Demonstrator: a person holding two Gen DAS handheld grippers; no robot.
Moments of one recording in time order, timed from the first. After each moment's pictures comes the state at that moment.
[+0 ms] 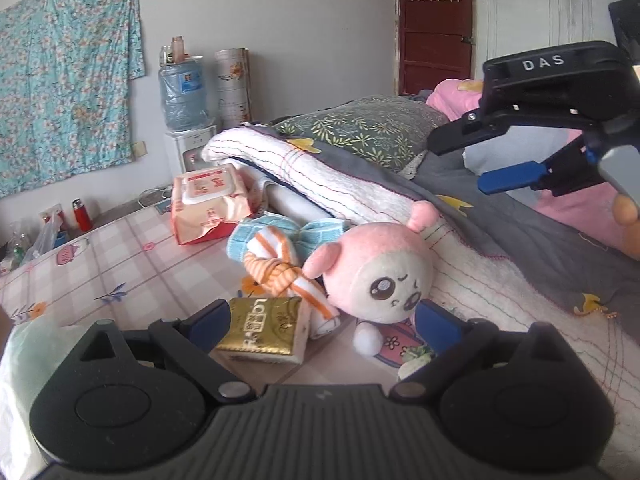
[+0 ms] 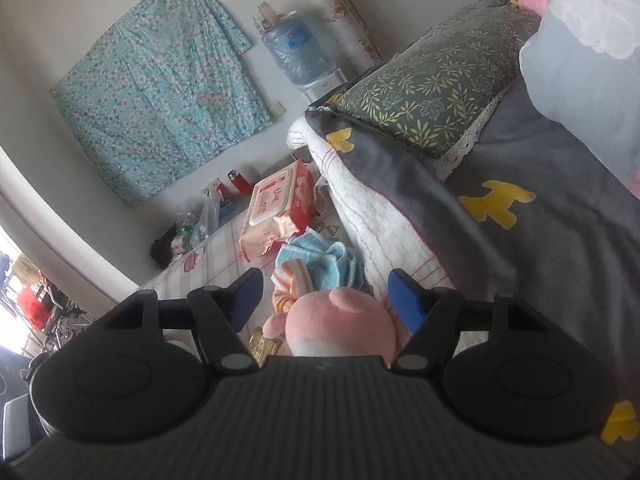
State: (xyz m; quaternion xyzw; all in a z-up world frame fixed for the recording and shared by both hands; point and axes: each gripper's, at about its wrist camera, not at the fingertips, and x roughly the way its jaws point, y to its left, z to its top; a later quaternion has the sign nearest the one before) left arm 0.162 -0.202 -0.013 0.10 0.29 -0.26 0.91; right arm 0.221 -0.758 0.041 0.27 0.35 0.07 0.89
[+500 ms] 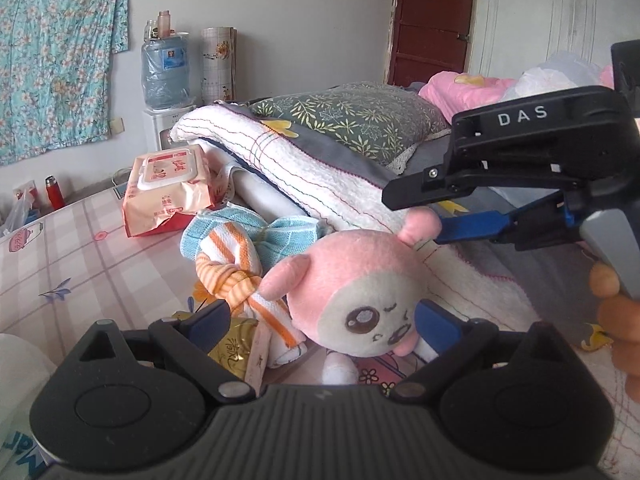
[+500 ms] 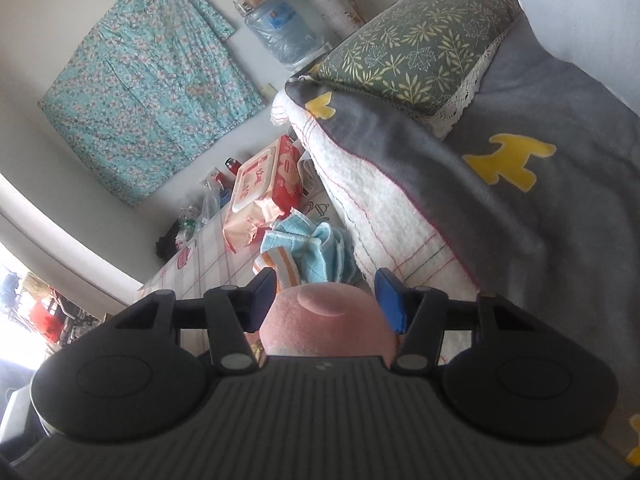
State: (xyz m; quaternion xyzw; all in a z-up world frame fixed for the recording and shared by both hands) left arm 0.205 -0.240 -0.036 0.07 0.32 -0.28 0.90; right arm 0.255 -0.755 -0.012 0.30 0.38 0.08 0.87
